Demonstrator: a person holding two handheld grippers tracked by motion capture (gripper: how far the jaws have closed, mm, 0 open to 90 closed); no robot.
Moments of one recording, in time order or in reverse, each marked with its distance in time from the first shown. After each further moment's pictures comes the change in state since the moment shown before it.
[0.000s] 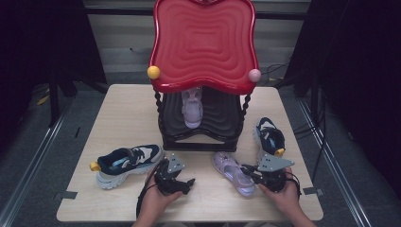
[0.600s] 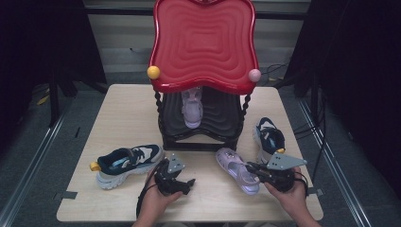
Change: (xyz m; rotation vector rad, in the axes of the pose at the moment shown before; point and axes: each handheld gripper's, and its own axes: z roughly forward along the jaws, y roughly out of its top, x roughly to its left) left arm 0.000 0.000 0.000 0.006 -0.004 0.001; right arm -0.001 0.012 -0.027 -0.059 -0.007 0.060
